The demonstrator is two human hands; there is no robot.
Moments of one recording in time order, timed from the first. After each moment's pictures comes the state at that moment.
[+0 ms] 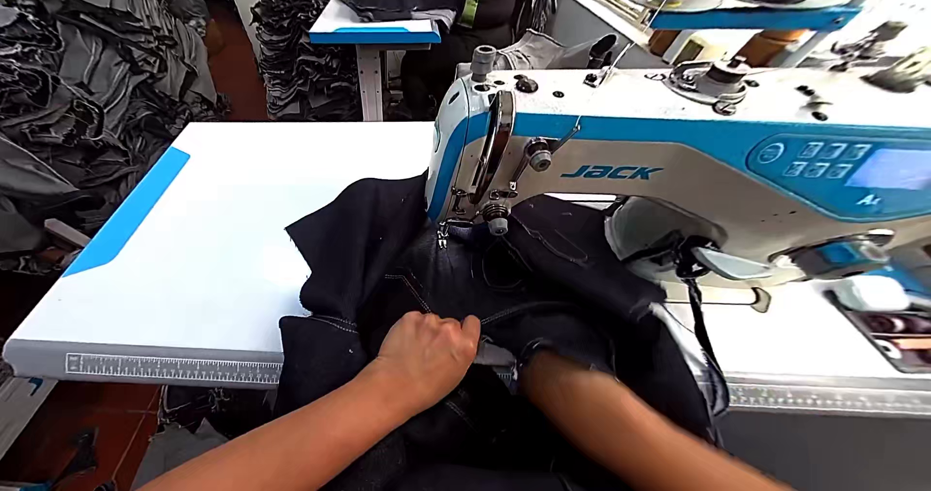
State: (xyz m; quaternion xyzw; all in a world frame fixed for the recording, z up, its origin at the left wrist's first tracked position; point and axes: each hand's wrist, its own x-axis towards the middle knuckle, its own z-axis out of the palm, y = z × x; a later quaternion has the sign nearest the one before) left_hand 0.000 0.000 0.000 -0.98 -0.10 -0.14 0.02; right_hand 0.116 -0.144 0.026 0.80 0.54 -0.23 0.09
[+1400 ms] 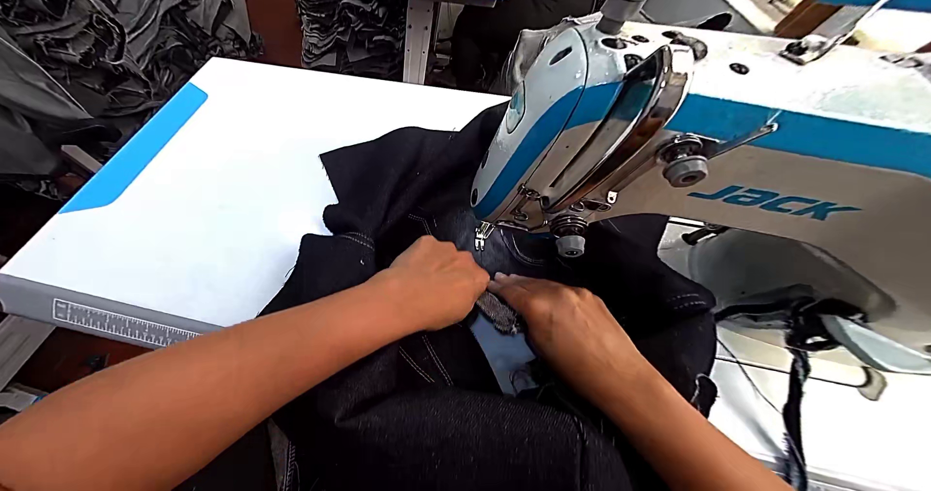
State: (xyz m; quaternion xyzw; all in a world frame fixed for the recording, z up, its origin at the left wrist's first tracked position) left_hand 0.039 0.077 0.059 -0.97 -0.14 0.16 -0.07; right_hand 0.181 -0.051 -0.003 0.67 0.72 0.07 -0.15
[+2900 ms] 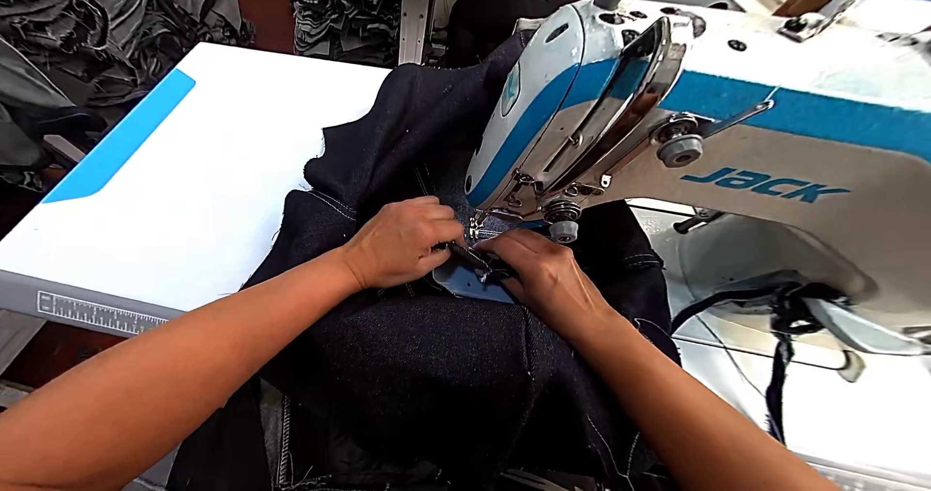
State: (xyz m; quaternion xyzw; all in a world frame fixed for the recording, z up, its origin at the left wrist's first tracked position) left_hand 0.019 0.138 -0.007 -0.95 0.05 -0.29 -0.12; right_hand 0.216 -0.014 -0.024 0.55 0.78 0.11 -0.27
